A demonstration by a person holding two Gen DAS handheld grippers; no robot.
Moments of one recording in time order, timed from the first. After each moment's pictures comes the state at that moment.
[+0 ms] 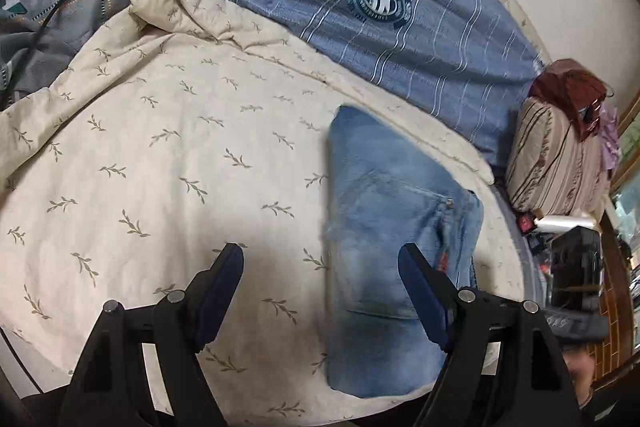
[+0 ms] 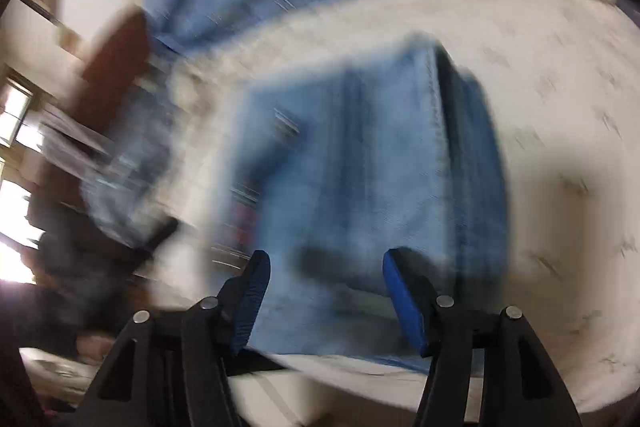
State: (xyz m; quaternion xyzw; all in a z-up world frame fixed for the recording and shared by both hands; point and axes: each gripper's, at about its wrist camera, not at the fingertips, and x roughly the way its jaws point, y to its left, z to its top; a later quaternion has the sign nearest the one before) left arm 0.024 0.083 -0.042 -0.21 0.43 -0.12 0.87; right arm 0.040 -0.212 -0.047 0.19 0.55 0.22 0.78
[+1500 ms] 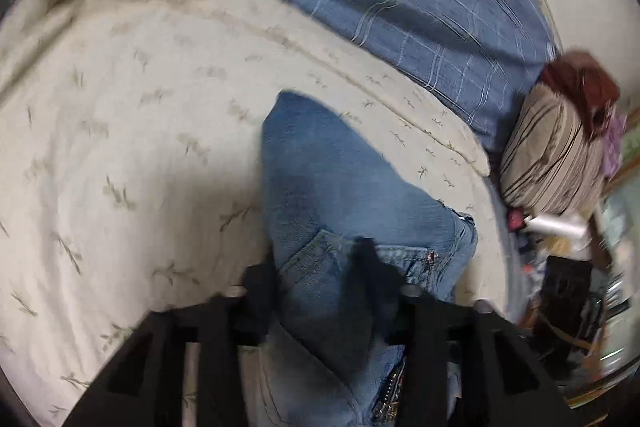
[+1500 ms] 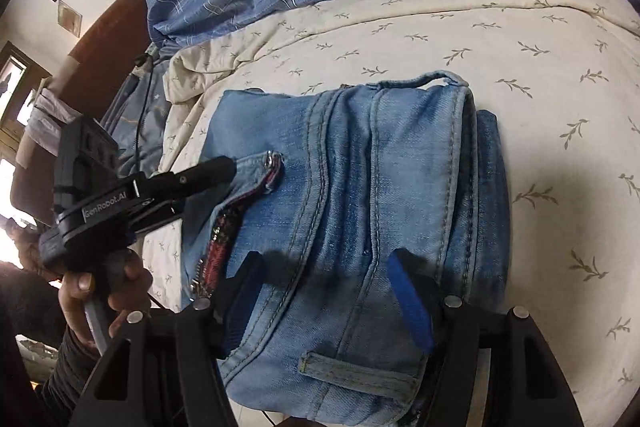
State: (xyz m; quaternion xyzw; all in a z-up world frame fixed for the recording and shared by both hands) left arm 0.118 0.024 -0.045 -0.21 0.50 -0.15 0.83; right arm 0.079 -0.206 -0.046 0.17 0.55 0.24 0.78
